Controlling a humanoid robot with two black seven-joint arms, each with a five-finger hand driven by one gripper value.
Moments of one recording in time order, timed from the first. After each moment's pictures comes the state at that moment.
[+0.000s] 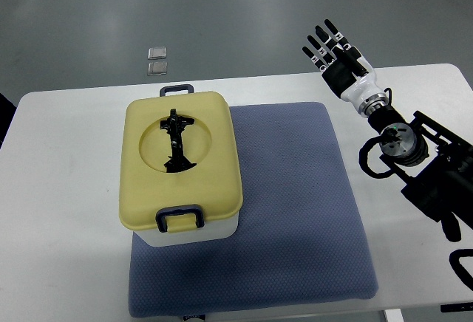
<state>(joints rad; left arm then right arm) 0.02 0.00 -0.02 -0.20 0.01 0.03 0.08 0.72 -0.16 0.86 0.73 0.08 0.27 0.27</state>
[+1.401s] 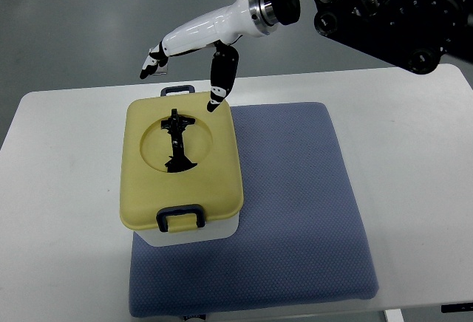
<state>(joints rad) 0.02 0.00 -0.02 -0.21 0.01 0.03 0.08 1.56 -0.22 0.24 1.10 -1.36 0.61 0.20</state>
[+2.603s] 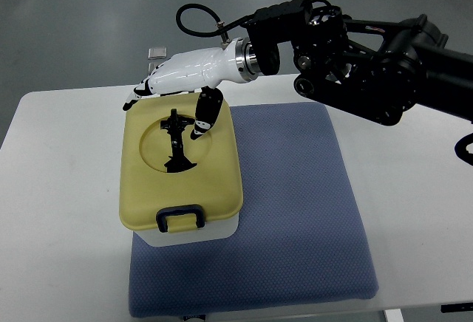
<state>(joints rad) 0.02 0.00 -0.02 -0.20 0.01 0.03 0.08 1.39 -0.16 0.24 1.10 -1.56 0.38 0.31</state>
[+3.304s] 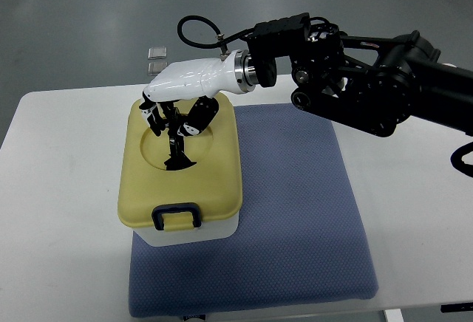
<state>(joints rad) 0.02 0.00 -0.02 -0.20 0.01 0.03 0.08 1.35 -0.16 0.24 1.10 -1.56 0.32 0.33</state>
